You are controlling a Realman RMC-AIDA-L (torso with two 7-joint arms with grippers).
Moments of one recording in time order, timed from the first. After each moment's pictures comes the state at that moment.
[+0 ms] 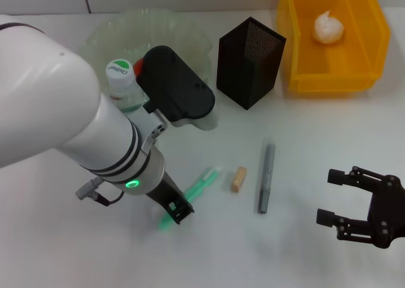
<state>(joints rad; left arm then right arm) -0.54 -2.08 1.98 1.43 2.60 1.38 -2.88 0.20 2.06 -0.75 -0.58 -1.85 -1.71 1.06</state>
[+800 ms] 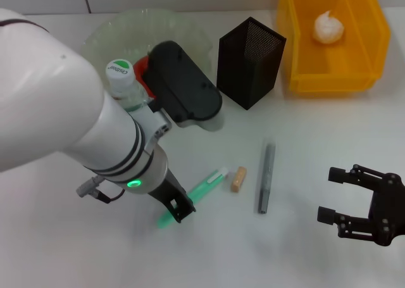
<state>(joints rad) -0.54 -2.08 1.99 1.49 2.63 1.40 -2.88 0.20 2.05 -0.75 -0.58 -1.85 -1.71 1.07</state>
